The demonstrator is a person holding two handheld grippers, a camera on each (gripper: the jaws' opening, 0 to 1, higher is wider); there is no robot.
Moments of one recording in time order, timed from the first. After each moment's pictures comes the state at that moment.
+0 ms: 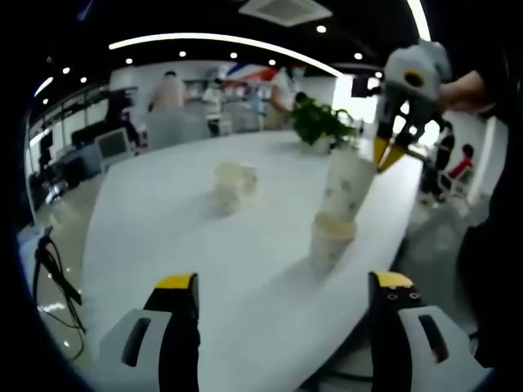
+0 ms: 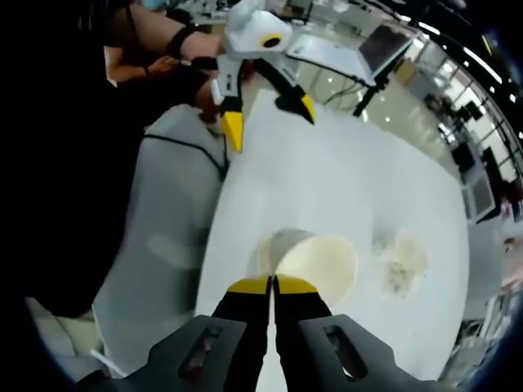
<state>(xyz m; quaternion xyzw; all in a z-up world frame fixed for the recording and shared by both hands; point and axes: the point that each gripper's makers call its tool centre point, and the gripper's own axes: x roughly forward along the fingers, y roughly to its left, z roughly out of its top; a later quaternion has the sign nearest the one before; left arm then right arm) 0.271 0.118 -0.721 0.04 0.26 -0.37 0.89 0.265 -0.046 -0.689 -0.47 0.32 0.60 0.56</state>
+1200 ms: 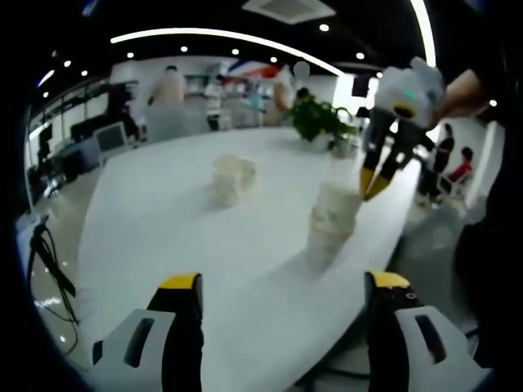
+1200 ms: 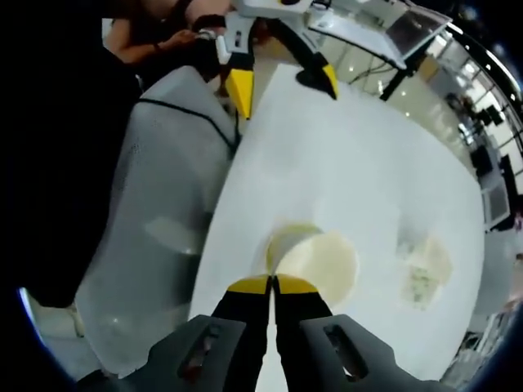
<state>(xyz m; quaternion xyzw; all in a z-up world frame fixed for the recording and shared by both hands) 0.268 0.120 -0.733 0.03 0.27 -0.37 0.89 0.263 -0.040 -0.738 -0.49 0.34 0.62 0.51</state>
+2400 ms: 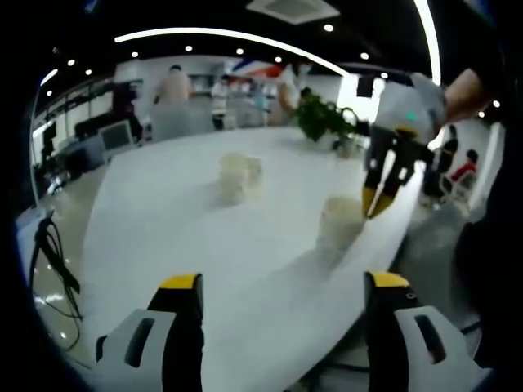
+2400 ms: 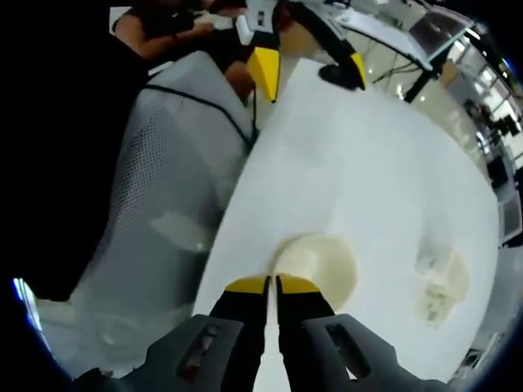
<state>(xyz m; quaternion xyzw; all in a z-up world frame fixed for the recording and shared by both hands) 0.268 0.131 -0.734 0.03 0.27 -0.36 0.89 0.252 -0.035 -0.762 -0.49 0.35 0.65 0.47</state>
